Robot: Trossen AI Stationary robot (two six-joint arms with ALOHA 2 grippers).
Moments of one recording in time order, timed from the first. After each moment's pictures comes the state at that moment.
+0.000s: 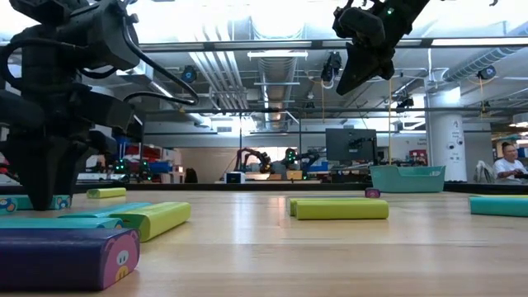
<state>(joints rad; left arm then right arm) -0.26 1.42 0.60 -0.63 0.03 -0.34 -0.10 1.31 1.05 -0.62 0.24 0.33</state>
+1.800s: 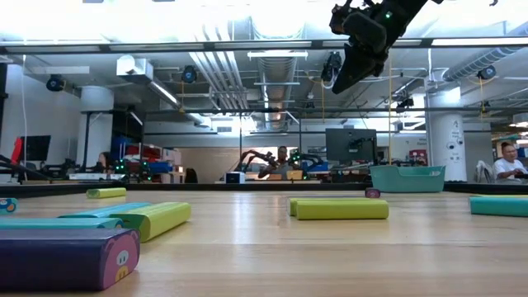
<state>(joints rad) -1.16 1.55 1.20 -1.05 0.00 -2.28 -0.13 1.31 1.05 -0.58 0.23 0.12</state>
